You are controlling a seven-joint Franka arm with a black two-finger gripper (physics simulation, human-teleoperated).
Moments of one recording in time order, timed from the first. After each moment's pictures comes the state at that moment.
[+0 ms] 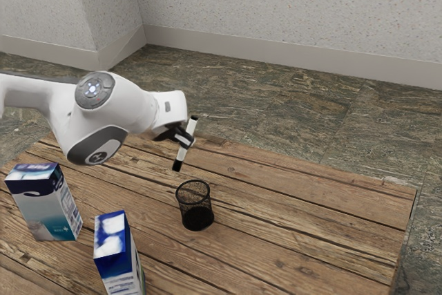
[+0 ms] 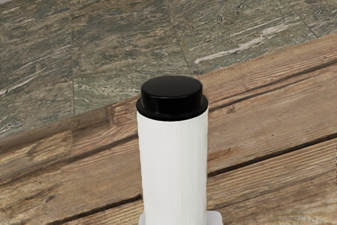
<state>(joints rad) 0.03 -0.14 -0.16 -2.43 0.49 2.97 -0.30</state>
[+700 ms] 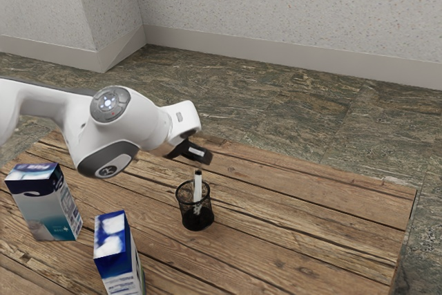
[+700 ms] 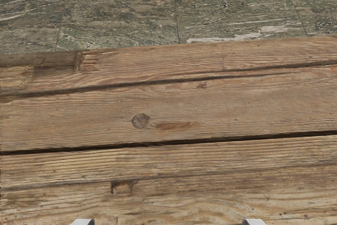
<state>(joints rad) 0.02 -0.10 -0.21 -2.45 0.49 2.96 -0.59</state>
